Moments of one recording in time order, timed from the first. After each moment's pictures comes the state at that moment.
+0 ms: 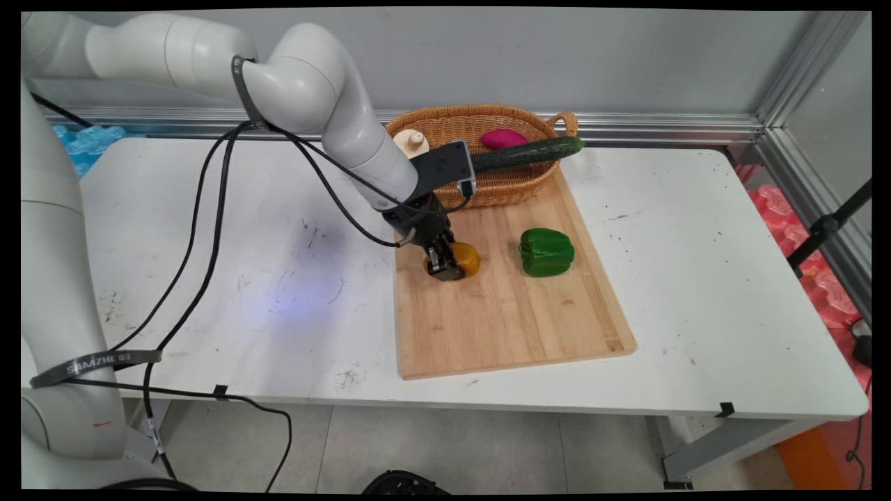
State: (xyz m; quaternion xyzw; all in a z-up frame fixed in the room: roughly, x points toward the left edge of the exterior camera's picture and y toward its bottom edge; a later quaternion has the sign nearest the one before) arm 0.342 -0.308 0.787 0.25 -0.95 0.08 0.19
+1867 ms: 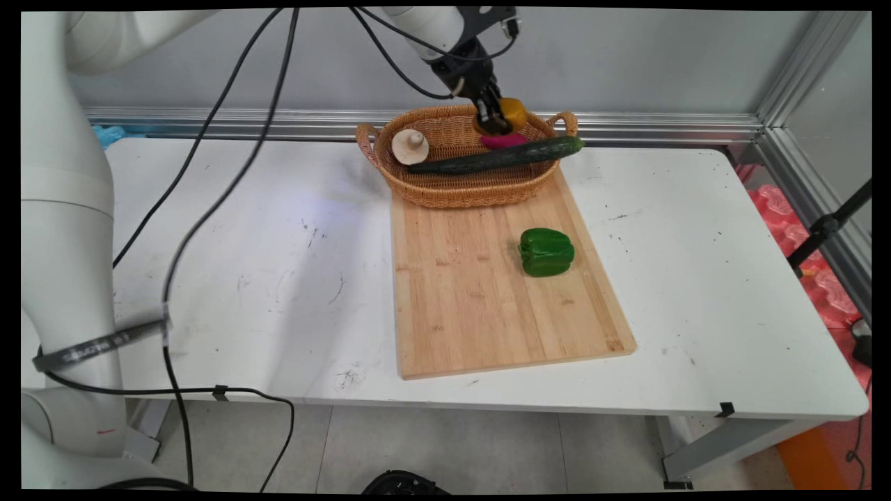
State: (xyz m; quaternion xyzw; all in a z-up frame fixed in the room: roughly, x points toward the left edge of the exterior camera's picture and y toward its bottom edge) arm 0.363 -0.479 0.895 0.21 -0.93 0.20 0.23
